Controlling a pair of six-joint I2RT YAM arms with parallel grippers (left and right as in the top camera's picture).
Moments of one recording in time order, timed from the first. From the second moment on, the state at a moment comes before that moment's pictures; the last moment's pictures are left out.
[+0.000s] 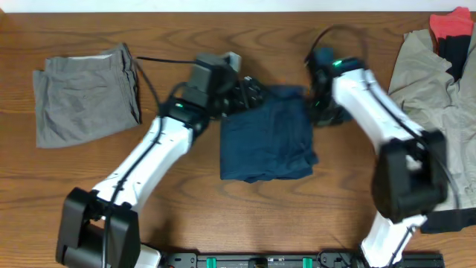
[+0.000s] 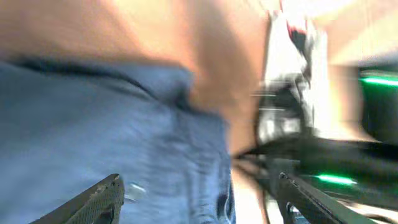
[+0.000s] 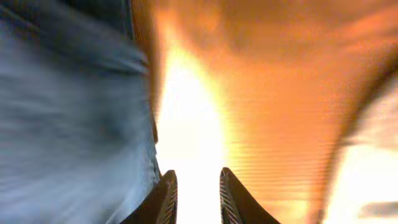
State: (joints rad) left arm -0.38 1.61 1.15 -0.24 0.45 -0.69; right arm 0.25 1.92 1.56 -1.14 0.10 0.22
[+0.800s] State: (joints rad) left arm -0.30 1.93 1.17 -0.44 0.25 -0.47; right arm 0.49 1.76 1.23 -1.00 -0.44 0.16
